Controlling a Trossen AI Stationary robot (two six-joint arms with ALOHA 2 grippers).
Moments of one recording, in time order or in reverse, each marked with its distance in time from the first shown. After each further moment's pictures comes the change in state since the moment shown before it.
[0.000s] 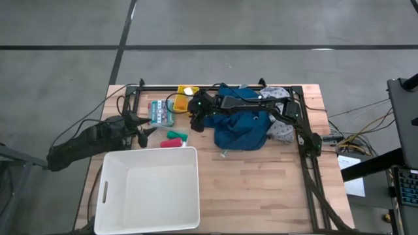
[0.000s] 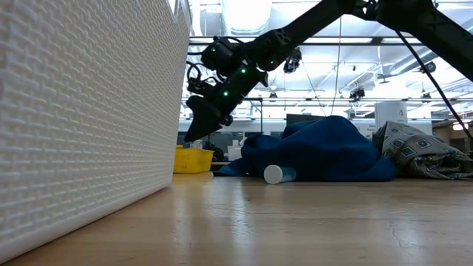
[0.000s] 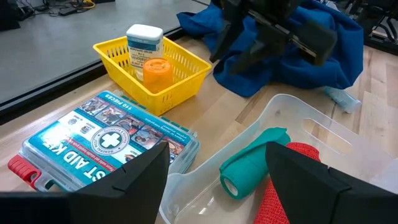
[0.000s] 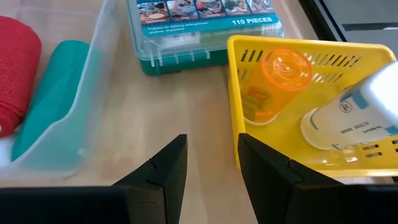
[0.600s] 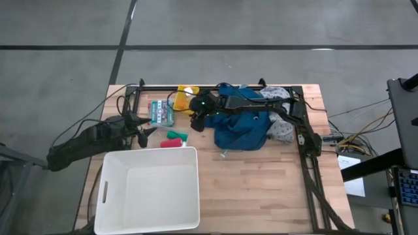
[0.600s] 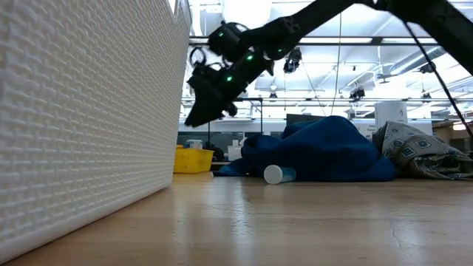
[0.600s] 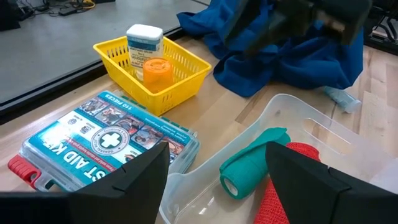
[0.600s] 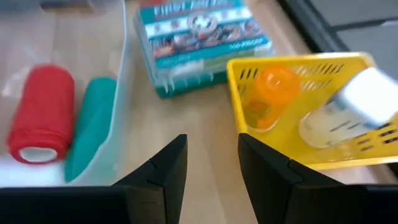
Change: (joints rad) left arm 0.000 0.000 0.000 0.000 0.000 0.000; right arm 0.016 -0.096 -0.071 0.044 0.004 0.119
